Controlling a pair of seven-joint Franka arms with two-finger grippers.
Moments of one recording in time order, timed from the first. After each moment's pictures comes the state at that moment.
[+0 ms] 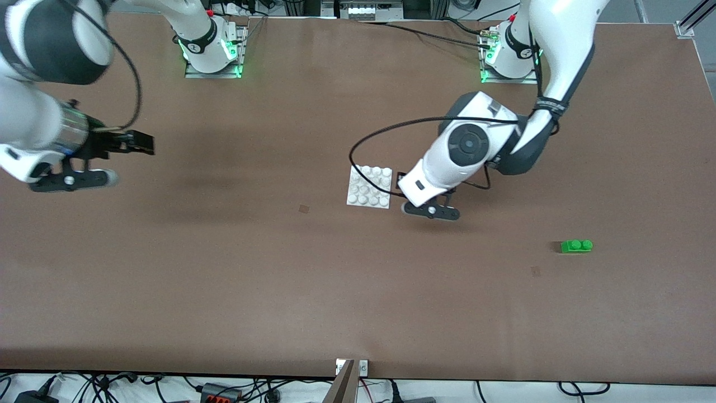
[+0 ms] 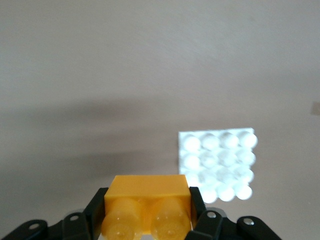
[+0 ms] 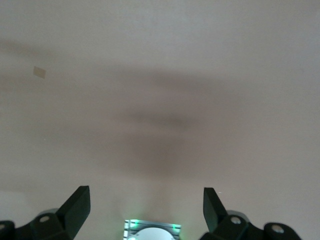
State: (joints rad) left arm -0.21 0.52 -0.43 -1.64 0.05 2.07 -0.50; right arm 0.64 0.23 -0.66 -1.48 0.12 1.43 -0.15
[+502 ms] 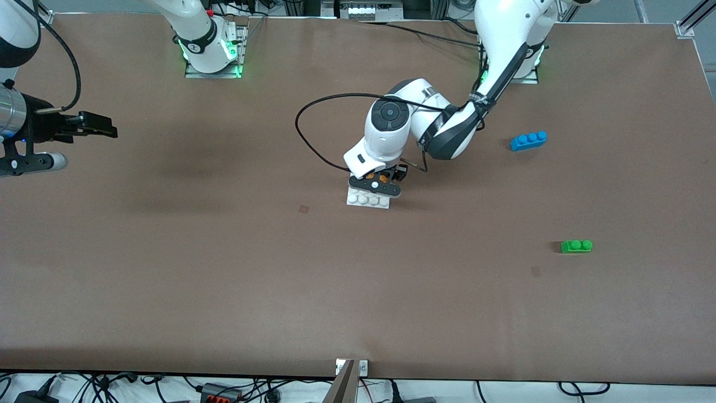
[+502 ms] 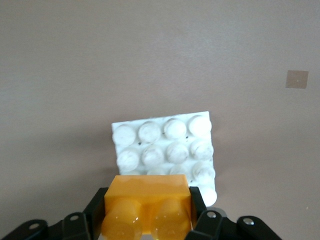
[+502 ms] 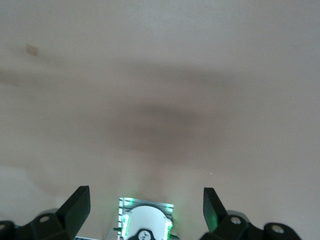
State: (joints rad) left arm -0.44 0.61 -0.36 -1.65 0.15 2.23 -0.64; right arm 0.26 0.15 -0.29 -1.48 0.03 1.34 -0.18
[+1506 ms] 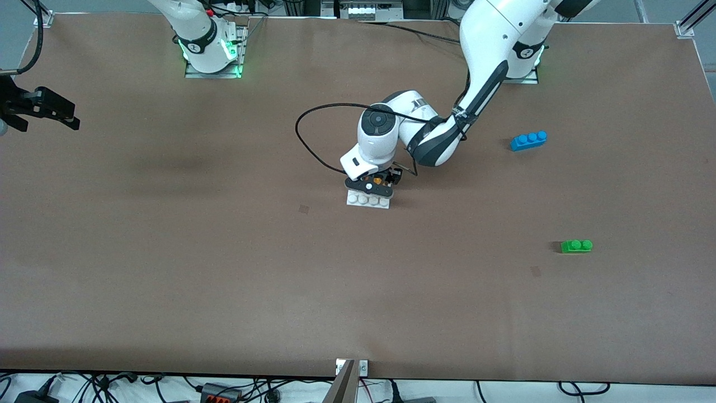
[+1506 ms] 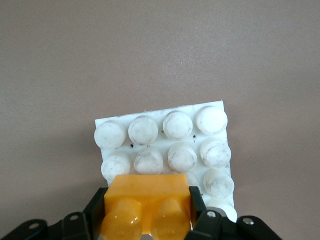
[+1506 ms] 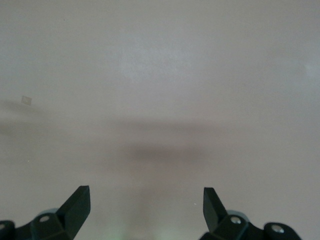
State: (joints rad) left arm -0.47 0.68 -0.35 -1.68 0.26 2.29 -0.71; right arm -0.05 -0.02 0.00 -1.60 -0.03 1.55 -0.11
